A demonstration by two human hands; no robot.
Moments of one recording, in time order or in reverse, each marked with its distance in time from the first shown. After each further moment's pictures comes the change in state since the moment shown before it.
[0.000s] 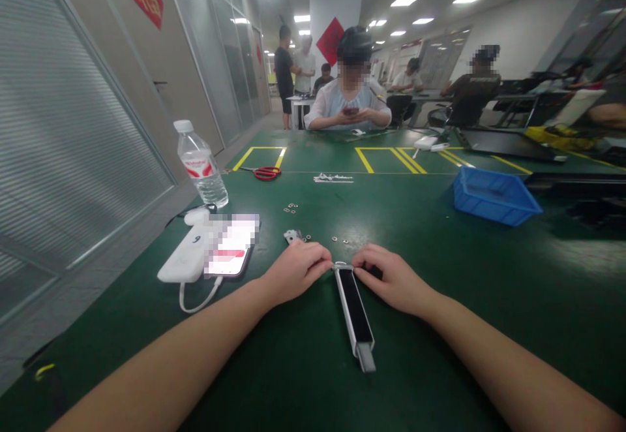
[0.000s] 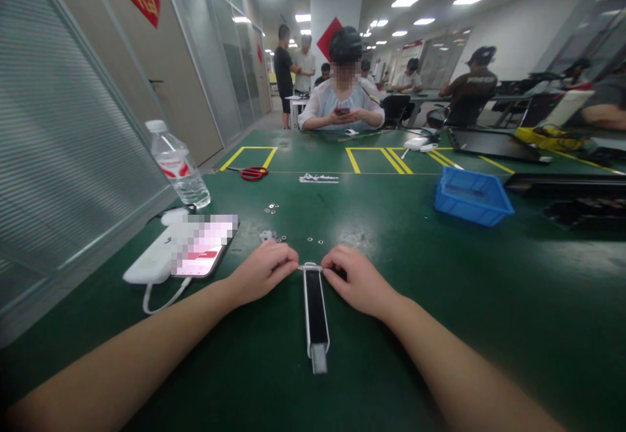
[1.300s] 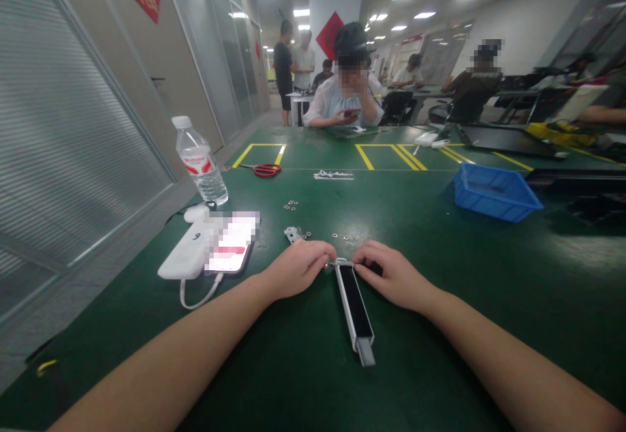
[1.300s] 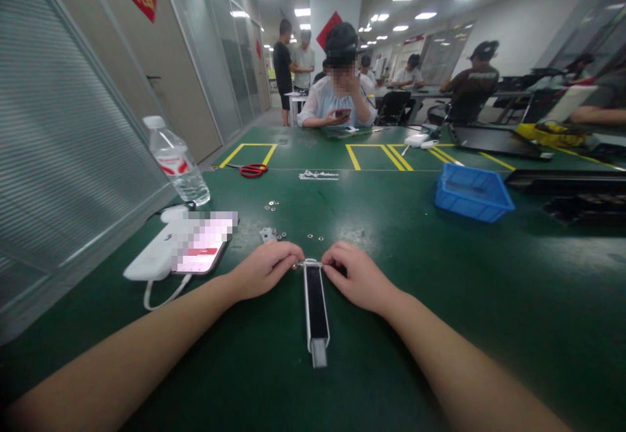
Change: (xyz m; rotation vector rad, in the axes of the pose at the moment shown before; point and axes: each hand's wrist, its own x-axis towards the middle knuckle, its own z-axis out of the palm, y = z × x) left_hand 0.001 0.000 0.000 -0.057 -0.047 0.013; right_hand 0.000 -0.002 -0.002 -0.024 -0.014 -0.001
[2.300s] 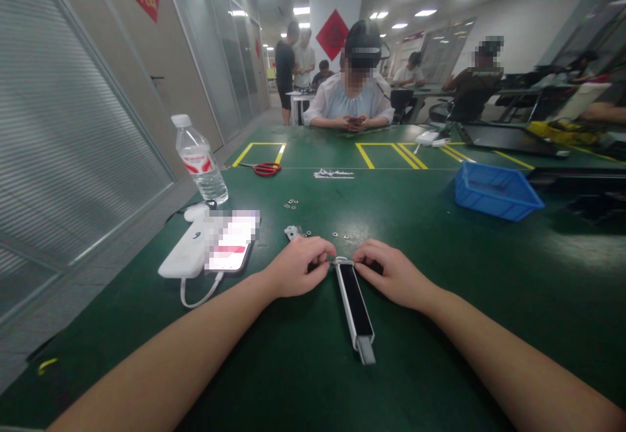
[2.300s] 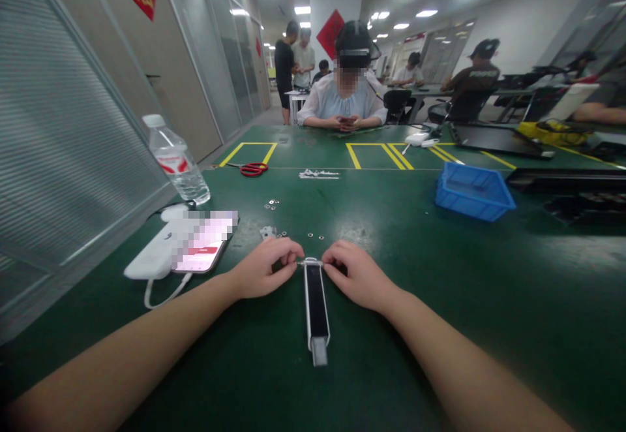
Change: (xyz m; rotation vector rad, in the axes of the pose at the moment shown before) left_hand -0.001 0.003 -0.002 -0.024 0.018 0.008; right_hand 0.000 0.002 0.001 0.003 0.005 -0.009
